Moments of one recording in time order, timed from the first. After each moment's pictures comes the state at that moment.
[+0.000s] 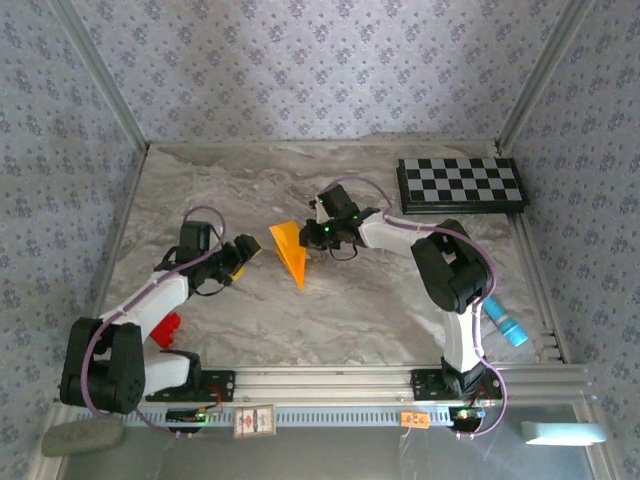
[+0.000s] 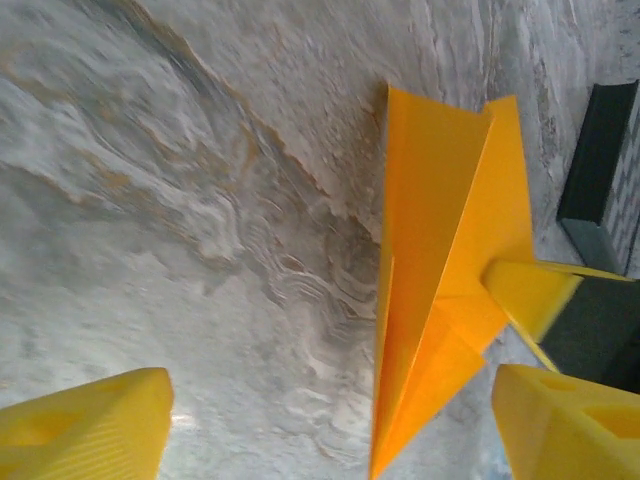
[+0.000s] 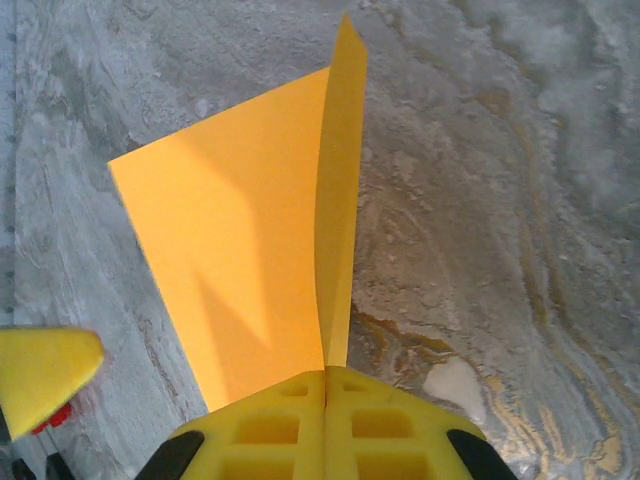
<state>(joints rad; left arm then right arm) -0.20 1.23 0.56 -0.16 0.46 -0.94 0.65 1.97 1.29 -0.18 -0.43 0.66</state>
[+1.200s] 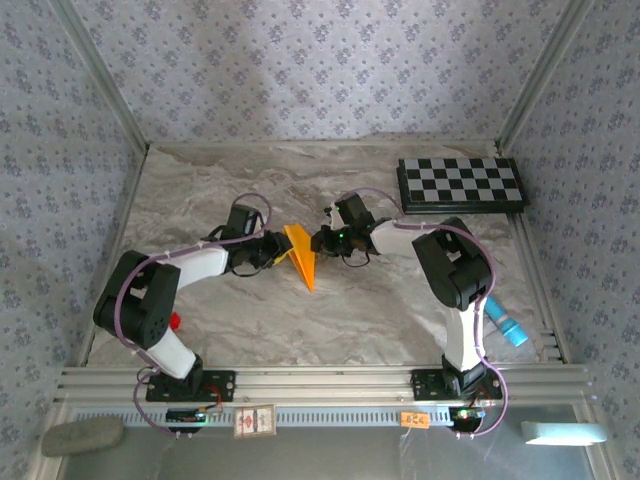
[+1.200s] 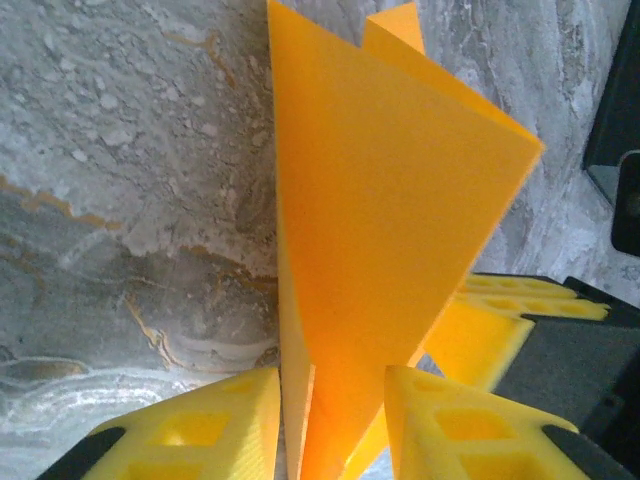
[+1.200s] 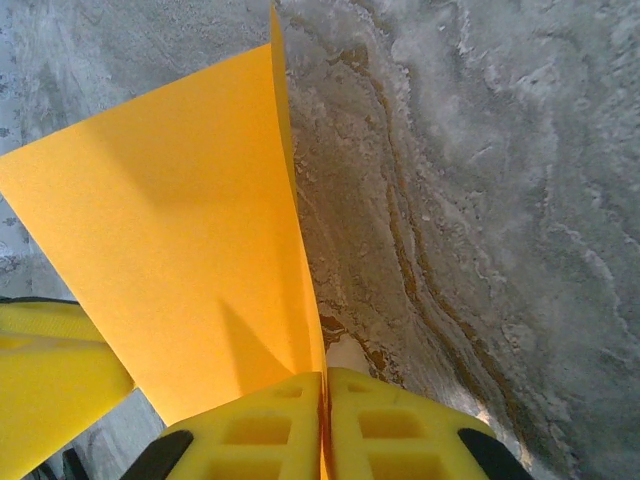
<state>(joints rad) -0.42 1.61 0.79 -0.03 0.41 -1.00 0.58 1.97 1.15 -0.03 -0.51 0.69</state>
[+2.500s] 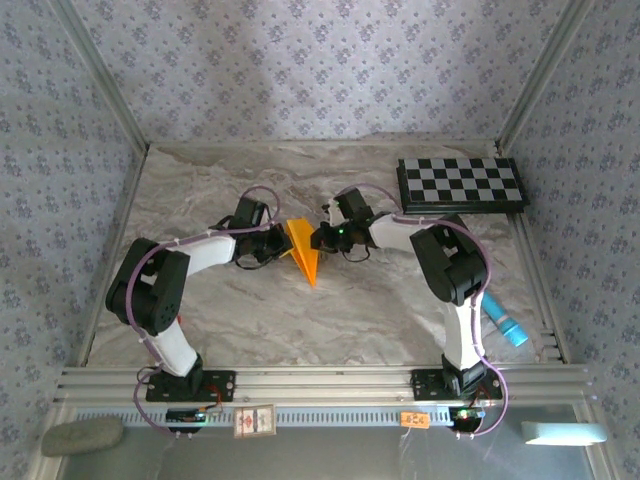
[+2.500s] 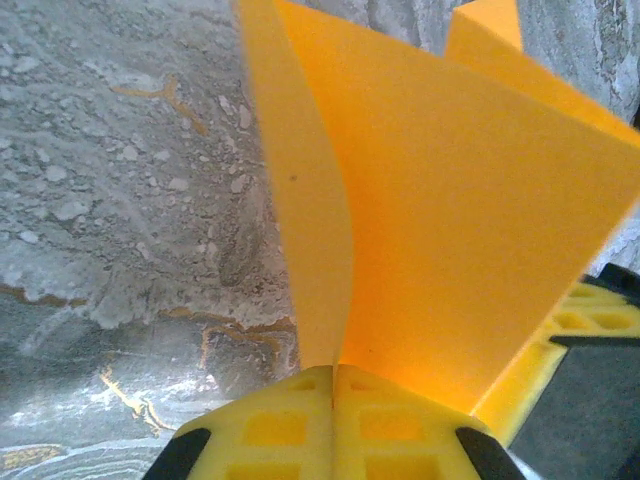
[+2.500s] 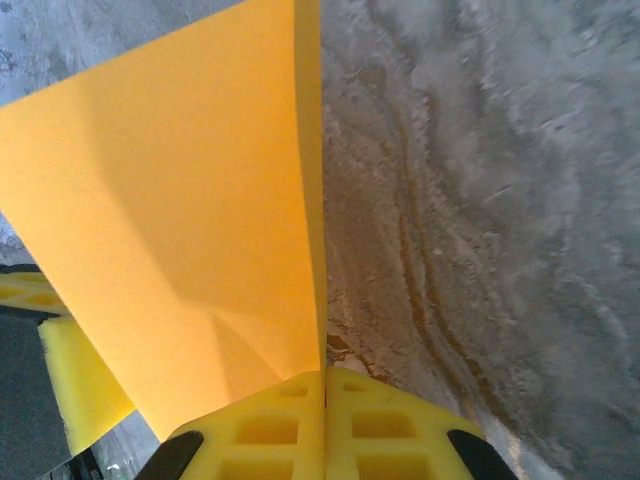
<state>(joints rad) -0.43 1.71 0.91 -0.13 0.40 -0.89 0.55 2.02 1.21 -0.08 -0.58 0.63</state>
